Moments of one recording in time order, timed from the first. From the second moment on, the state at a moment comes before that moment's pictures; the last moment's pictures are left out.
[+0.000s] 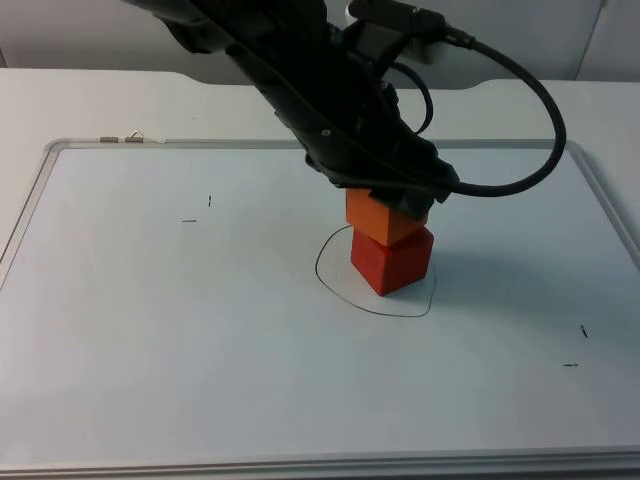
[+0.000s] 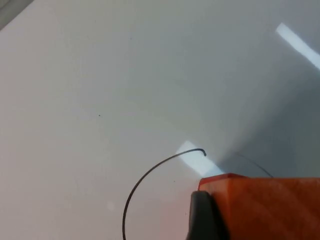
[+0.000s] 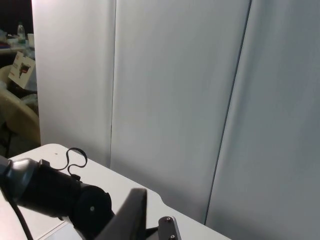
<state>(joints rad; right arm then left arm) 0.63 0.59 -0.94 -0.12 0.48 -0.07 -0.62 2.16 -1.52 -0.53 0.50 0.60</state>
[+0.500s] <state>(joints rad) 0.63 0.59 -0.94 -0.12 0.48 -0.07 -0.62 2.12 -1.60 -0.53 0.64 0.60</state>
